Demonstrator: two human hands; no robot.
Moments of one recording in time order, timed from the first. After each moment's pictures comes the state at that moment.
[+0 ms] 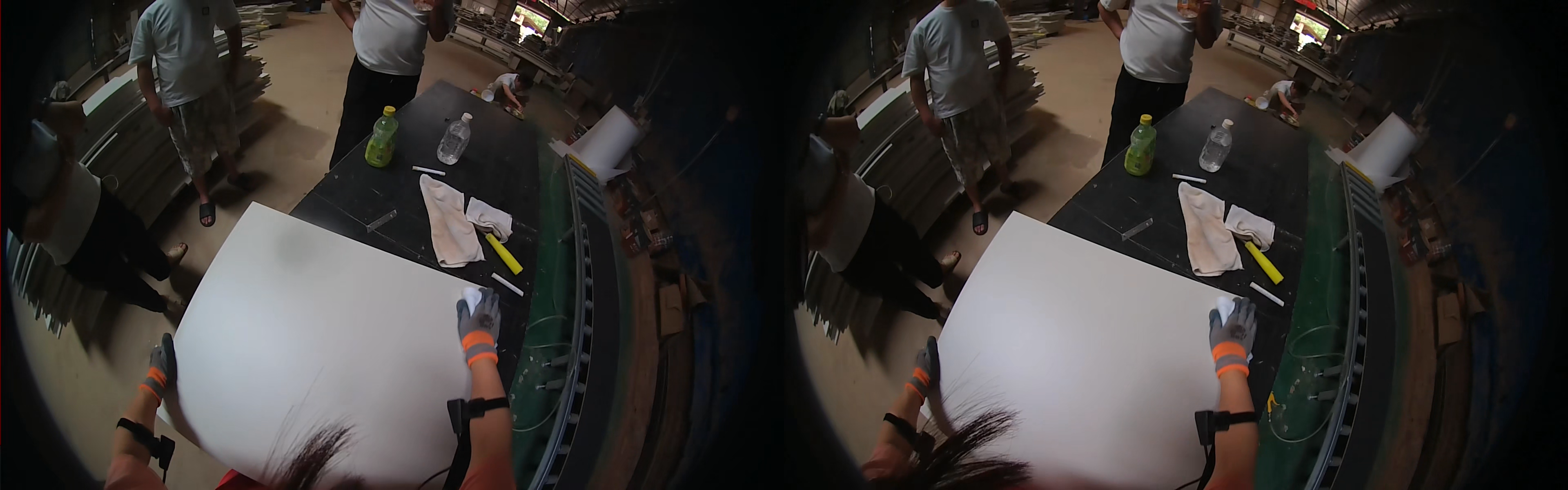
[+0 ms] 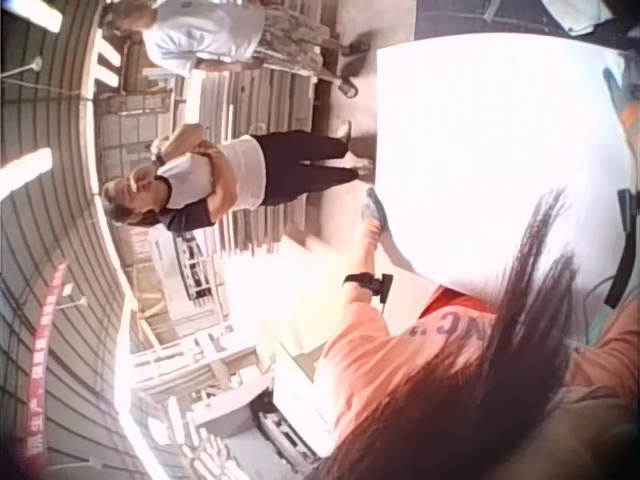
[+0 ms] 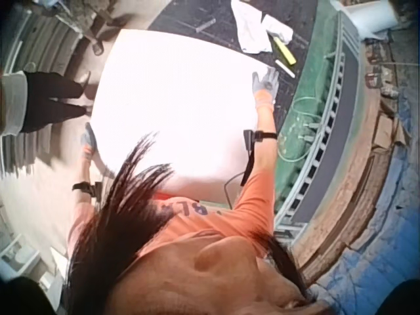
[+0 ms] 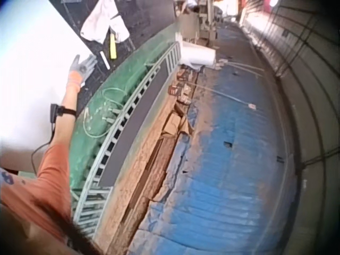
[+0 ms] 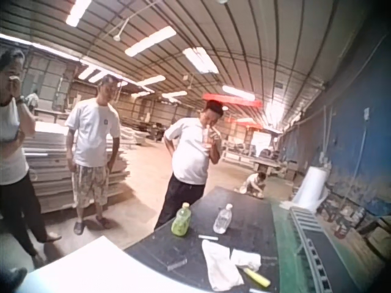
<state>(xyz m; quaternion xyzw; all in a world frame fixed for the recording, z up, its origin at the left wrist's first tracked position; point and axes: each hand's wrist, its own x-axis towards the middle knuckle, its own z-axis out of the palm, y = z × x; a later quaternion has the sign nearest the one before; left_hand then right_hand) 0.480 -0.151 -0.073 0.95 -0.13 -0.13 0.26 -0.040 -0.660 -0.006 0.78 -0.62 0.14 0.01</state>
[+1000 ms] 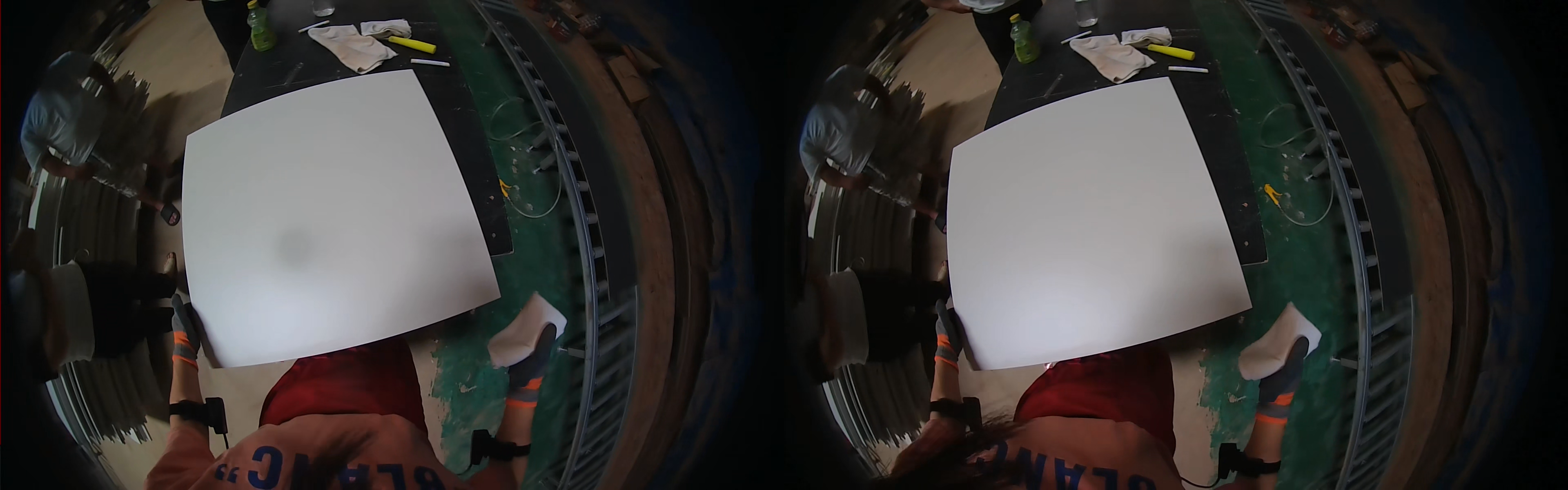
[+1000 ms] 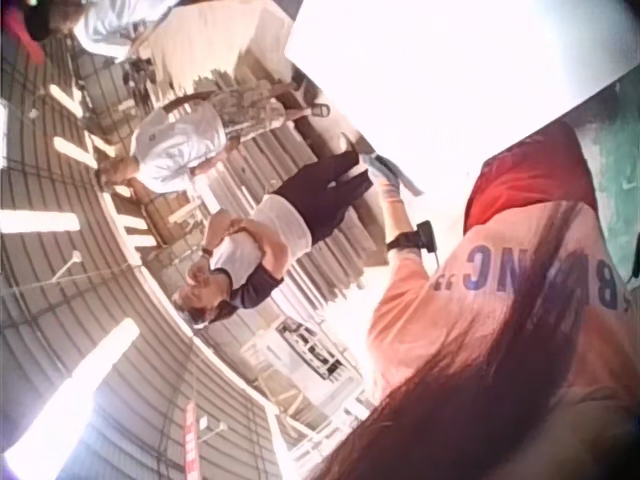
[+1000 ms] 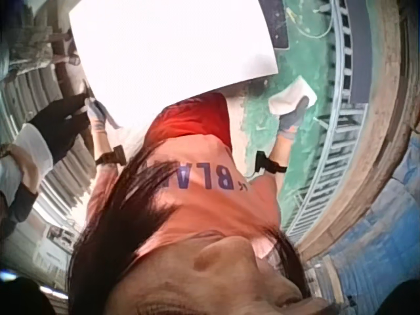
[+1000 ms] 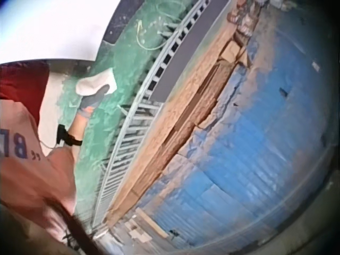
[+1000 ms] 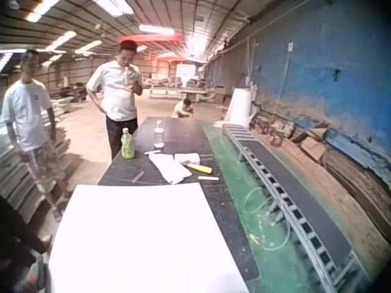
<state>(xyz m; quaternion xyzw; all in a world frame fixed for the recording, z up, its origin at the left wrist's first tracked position) 0.513 -0.147 -0.049 0.81 -0.25 -0.39 0.36 -0.196 -0.098 0.011 0.16 -0.64 0.64 -0.41</state>
